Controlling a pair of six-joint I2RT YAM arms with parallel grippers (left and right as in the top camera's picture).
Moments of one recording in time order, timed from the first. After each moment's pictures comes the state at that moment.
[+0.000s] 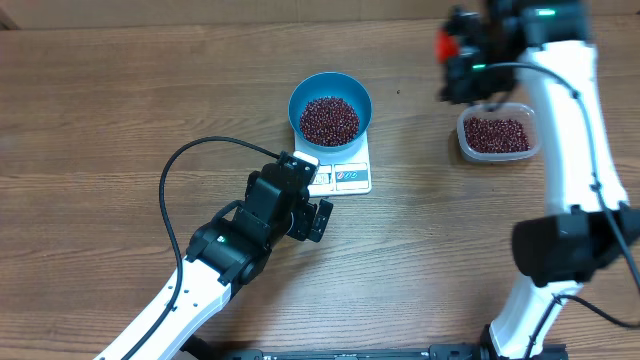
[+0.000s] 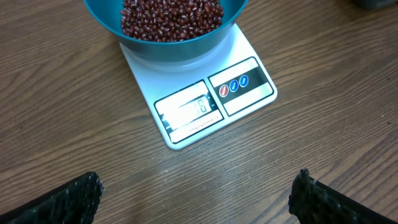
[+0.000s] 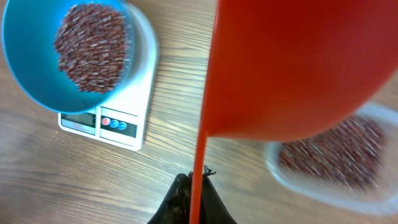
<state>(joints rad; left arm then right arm) -0.60 1.18 0.81 -0.45 -0.10 -0.15 0.05 2.01 2.24 -1.54 -0.20 -0.14</state>
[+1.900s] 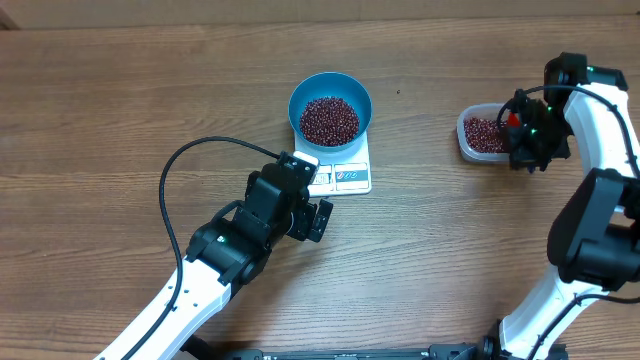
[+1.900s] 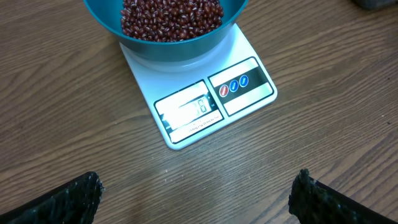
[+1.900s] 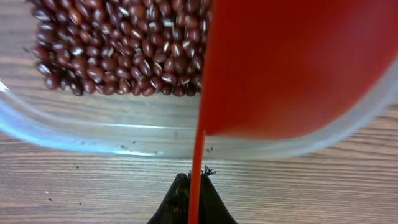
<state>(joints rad) -0.60 1.18 0.81 -0.45 -0.10 -0.15 -0.24 2.03 1.65 -1.26 -0.02 -0.30</state>
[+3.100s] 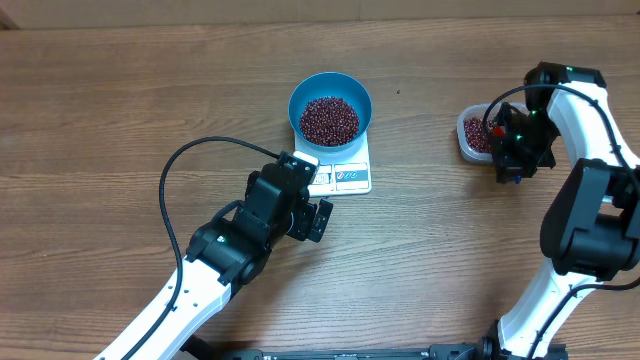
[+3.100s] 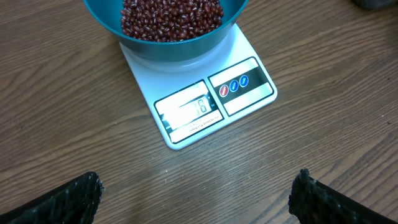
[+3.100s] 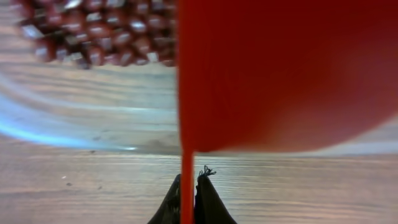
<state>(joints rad) -0.60 1.18 0.81 -0.45 -0.10 -0.15 -0.19 2.08 1.65 -1.35 0.00 -0.20</state>
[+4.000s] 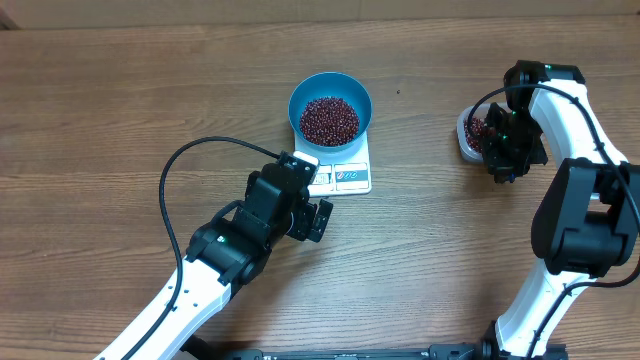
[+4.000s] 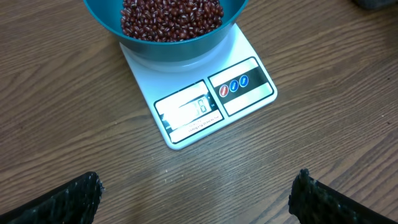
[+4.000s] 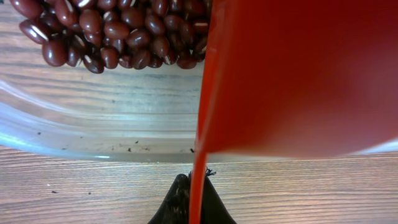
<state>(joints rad) -0.60 1.18 0.81 -0.45 -0.10 -0.15 -0.12 2.08 1.65 -1.36 0.10 -0.15</state>
